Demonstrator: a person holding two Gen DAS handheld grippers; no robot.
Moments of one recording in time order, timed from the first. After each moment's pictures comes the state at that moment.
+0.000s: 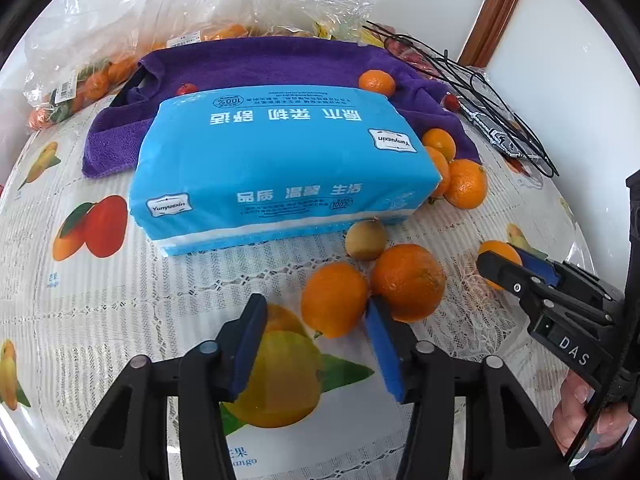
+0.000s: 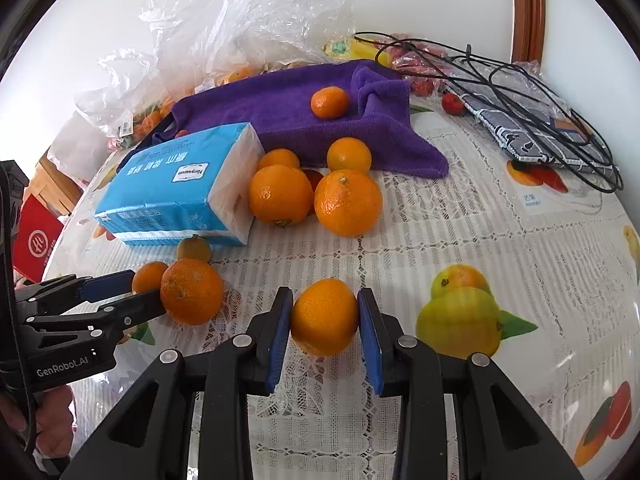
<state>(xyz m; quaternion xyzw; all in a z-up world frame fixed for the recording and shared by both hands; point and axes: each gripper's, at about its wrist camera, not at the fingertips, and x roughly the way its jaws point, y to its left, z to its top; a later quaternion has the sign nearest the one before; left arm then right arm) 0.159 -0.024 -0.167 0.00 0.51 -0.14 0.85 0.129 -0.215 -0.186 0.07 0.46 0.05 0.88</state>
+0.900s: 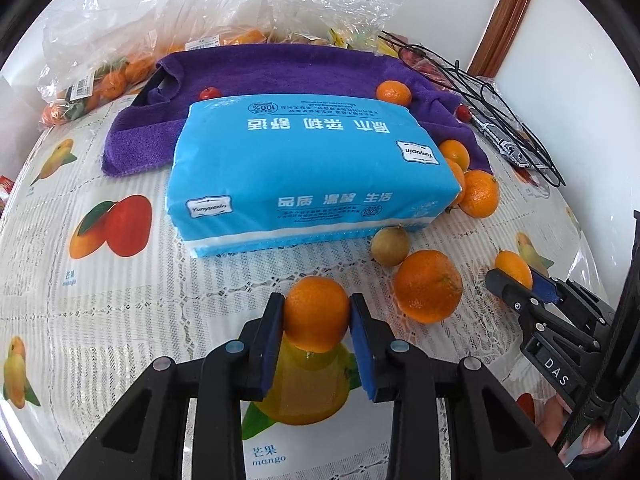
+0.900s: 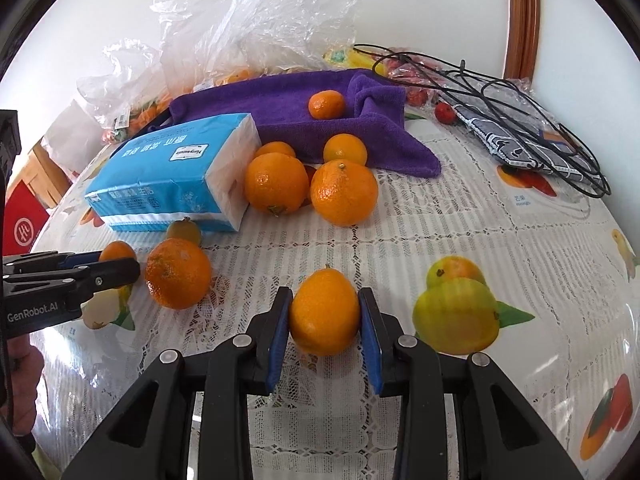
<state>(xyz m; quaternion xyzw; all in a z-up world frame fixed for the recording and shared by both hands) 0.158 -0.011 -0.165 -0.01 0.50 -0.13 0.86 0.117 -0.205 -0.194 0.04 0.43 0.03 0.90</state>
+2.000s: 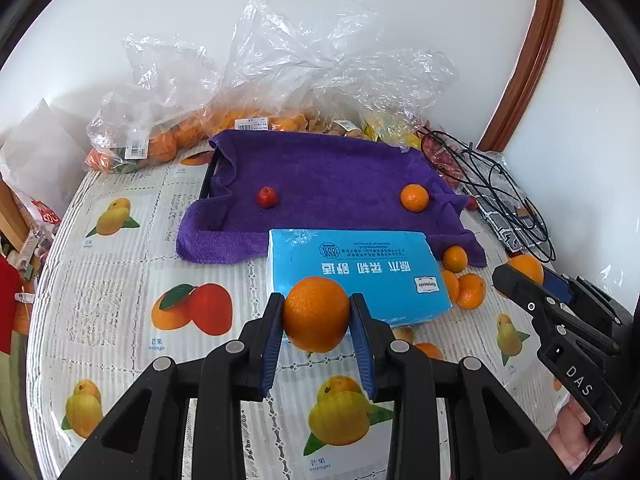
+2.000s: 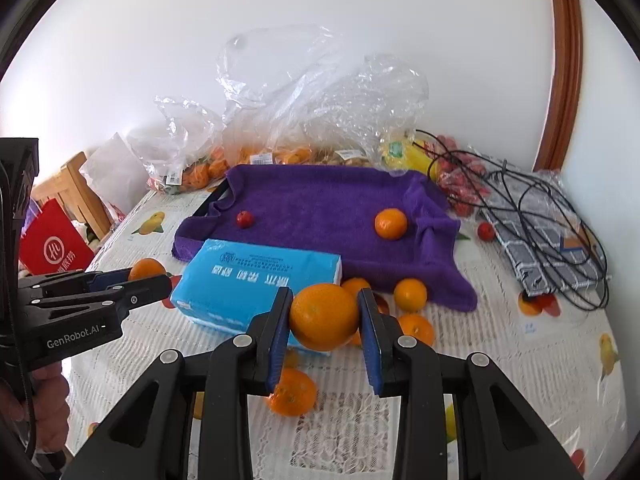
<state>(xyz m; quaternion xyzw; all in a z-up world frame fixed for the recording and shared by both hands) 0.173 0.033 -0.082 -0.04 0.44 -0.10 0.89 0.151 -0.156 -0.085 0.01 0.36 0.08 0.93</state>
